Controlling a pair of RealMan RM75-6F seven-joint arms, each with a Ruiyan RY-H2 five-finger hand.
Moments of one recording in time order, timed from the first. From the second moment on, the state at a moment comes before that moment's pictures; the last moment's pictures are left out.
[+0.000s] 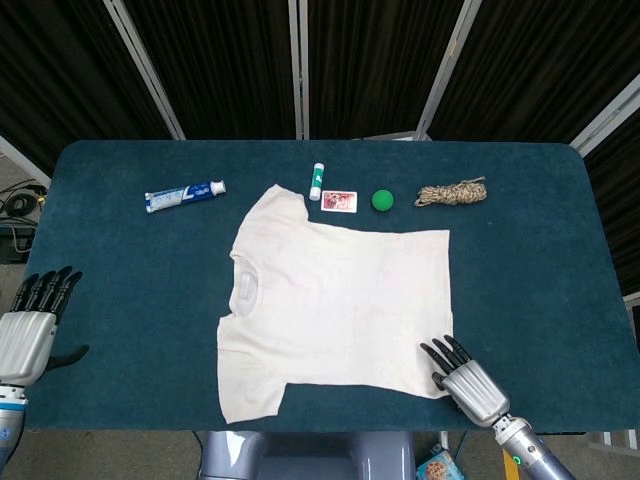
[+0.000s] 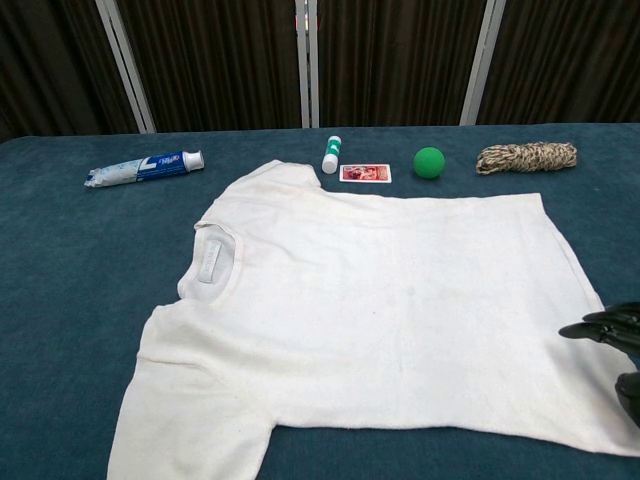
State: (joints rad) left arm -0.15 -1.07 -0.02 -1.78 1.46 1.41 0.23; right arm 0.24 -1.48 -0.17 -1.18 -1.85 1.32 -0.11
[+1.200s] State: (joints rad) left arm -0.39 -1.59 0.18 -1.10 1.95 1.32 -0.13; right arm 0.25 -1.48 -0.19 -1.19 -1.84 1.34 -0.12
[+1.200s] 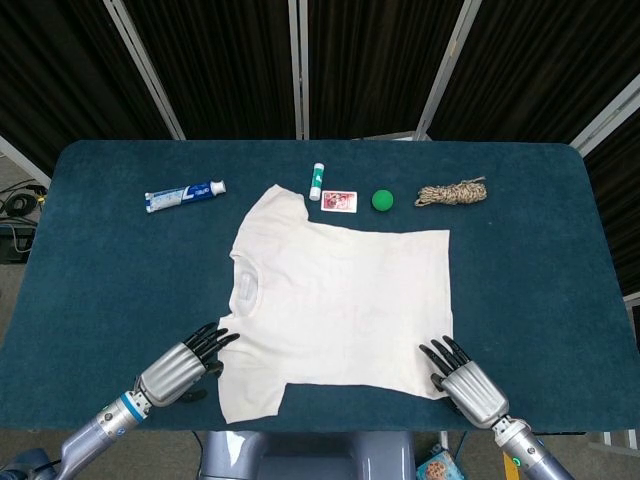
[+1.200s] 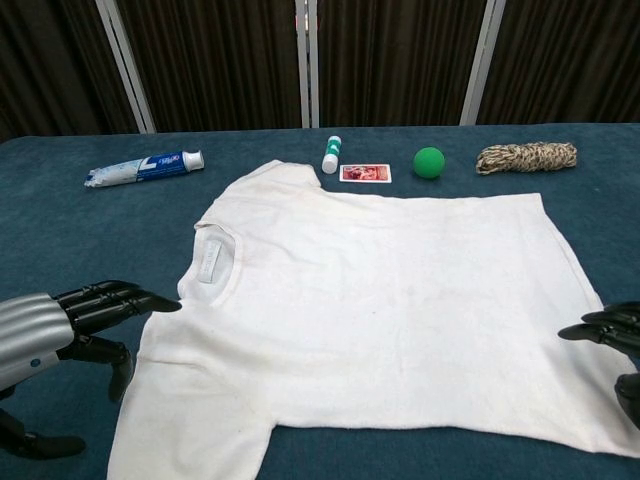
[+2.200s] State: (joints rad) left arm -0.47 -1.67 0.19 -1.12 1.89 1.22 -0.04; right arm 0.25 -1.48 -0.19 -1.19 -1.84 1.35 -0.10
